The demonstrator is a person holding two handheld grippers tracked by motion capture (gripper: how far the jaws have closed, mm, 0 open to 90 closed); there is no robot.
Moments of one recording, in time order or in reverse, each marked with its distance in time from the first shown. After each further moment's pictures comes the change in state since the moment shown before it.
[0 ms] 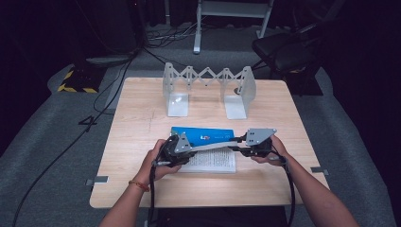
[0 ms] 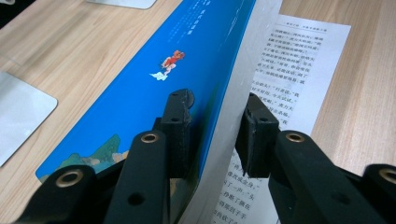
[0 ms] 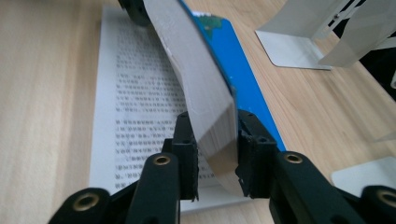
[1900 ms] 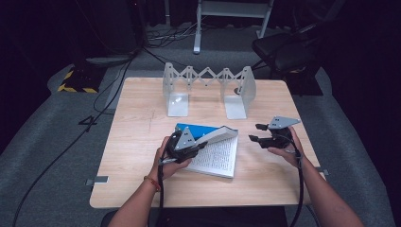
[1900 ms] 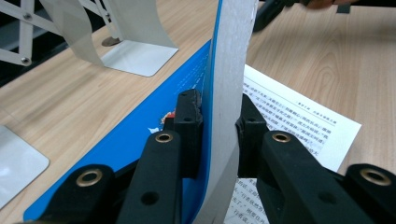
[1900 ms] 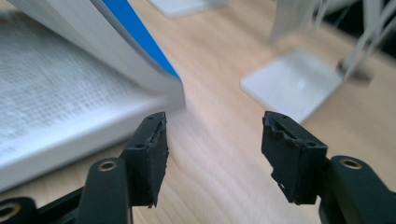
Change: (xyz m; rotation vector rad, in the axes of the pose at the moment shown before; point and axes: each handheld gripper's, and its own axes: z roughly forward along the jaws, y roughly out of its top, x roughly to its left) left arm -0.002 0.019 0.009 -0.235 -0.011 -0.074; right arm -0.044 -0.068 -0.030 0.069 -0.226 0.387
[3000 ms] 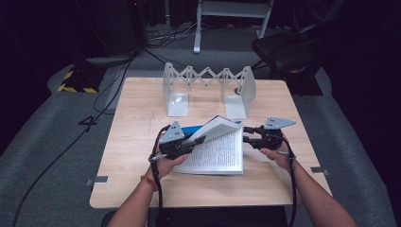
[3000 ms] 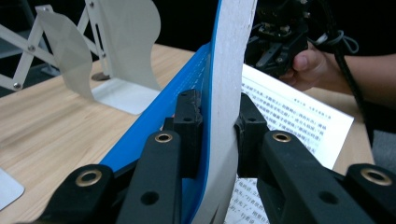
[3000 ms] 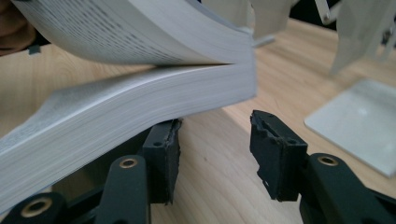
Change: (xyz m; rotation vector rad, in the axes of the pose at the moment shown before) left arm 0.012 0.008 -0.027 -0.202 -0.101 -0.134; right arm 0.023 0.015 0.010 -0.209 0.182 0.061
